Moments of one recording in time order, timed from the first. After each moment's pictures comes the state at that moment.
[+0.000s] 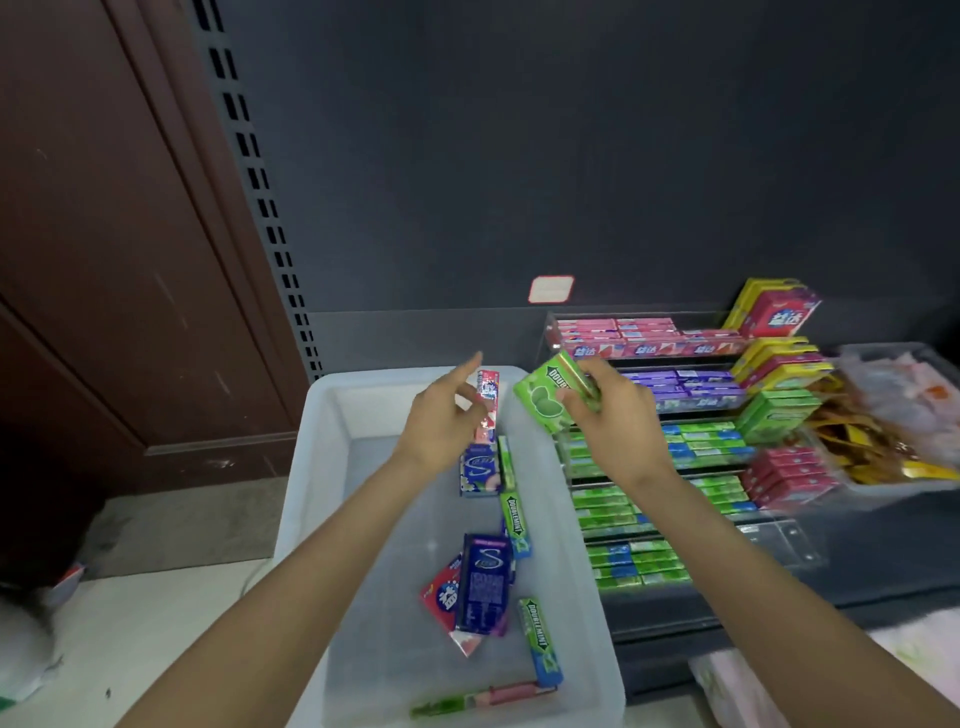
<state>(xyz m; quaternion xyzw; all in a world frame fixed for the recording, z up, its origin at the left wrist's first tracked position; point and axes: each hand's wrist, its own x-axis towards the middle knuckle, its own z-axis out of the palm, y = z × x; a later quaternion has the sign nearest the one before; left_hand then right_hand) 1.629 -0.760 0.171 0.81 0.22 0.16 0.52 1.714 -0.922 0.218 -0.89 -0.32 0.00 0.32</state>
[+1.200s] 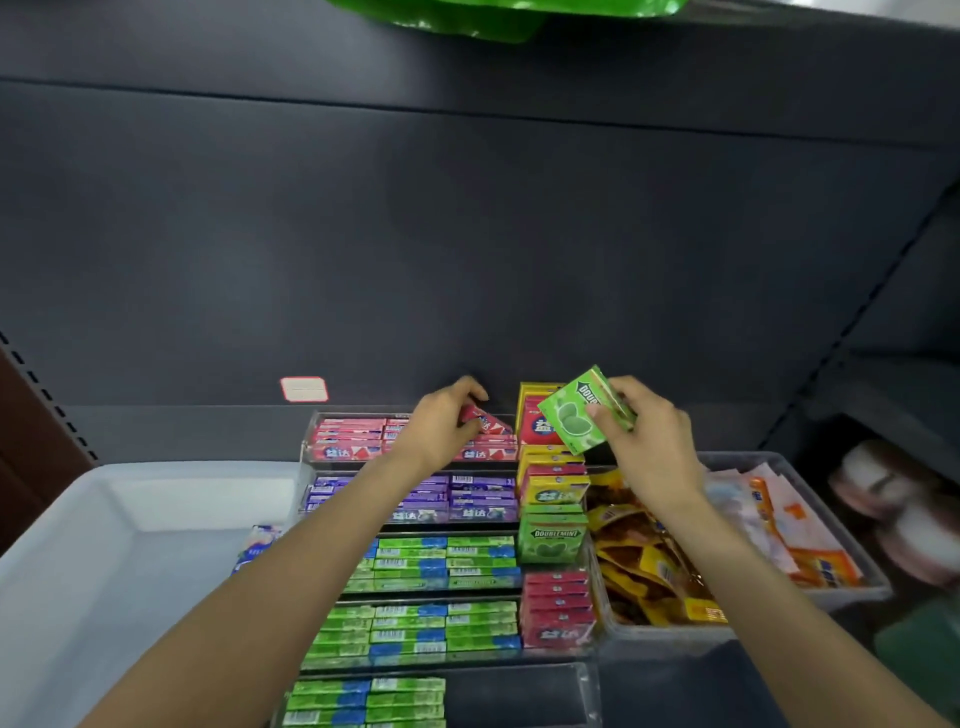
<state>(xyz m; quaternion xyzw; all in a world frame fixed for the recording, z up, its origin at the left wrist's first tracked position) 1.870 -0.923 0.233 0.92 0.18 0.18 0.30 1.952 -1.132 0.283 -0.85 -0.34 -0.06 0.39</state>
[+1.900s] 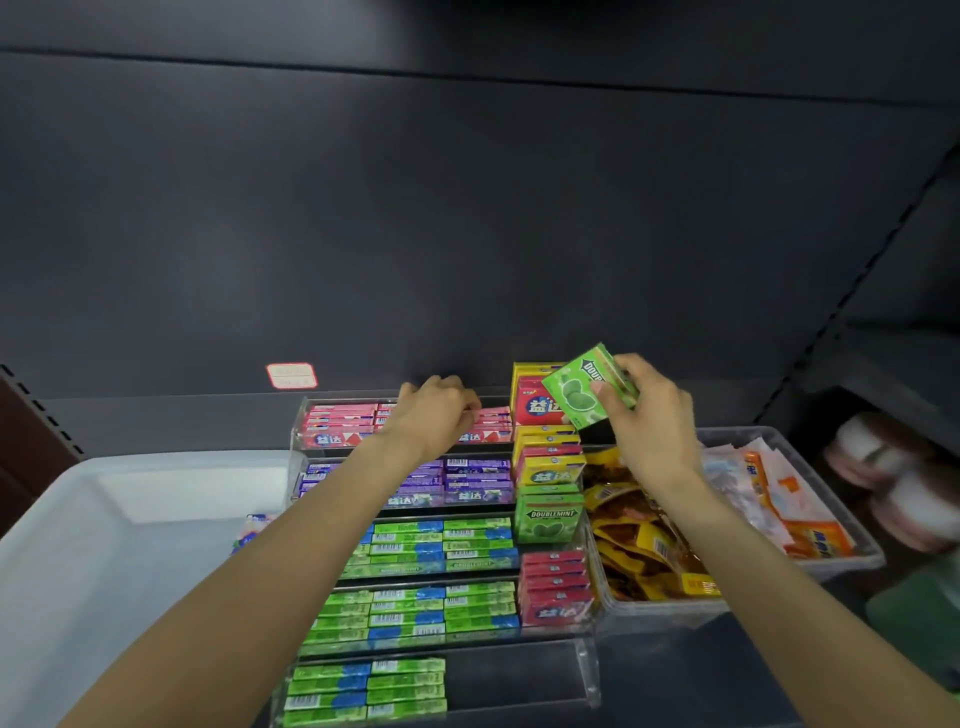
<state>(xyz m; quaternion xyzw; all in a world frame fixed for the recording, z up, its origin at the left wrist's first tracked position) 1.872 -0.924 0.236 0.98 0.16 0.03 0.06 1.959 -1.132 0.273 -0.87 -0.31 -0.09 0.37</state>
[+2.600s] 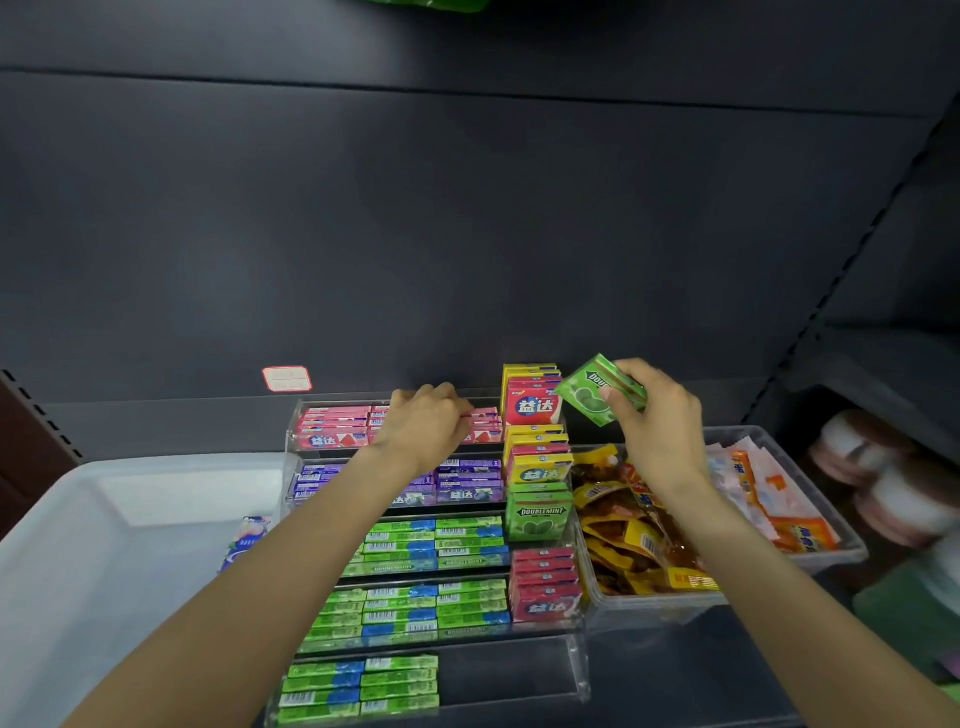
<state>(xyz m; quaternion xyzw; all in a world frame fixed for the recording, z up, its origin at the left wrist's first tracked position) 1.861 -0.939 0.237 0.98 0.17 0.05 0.03 1.963 -1.151 0.271 -0.86 -0.31 -0.12 0.39</state>
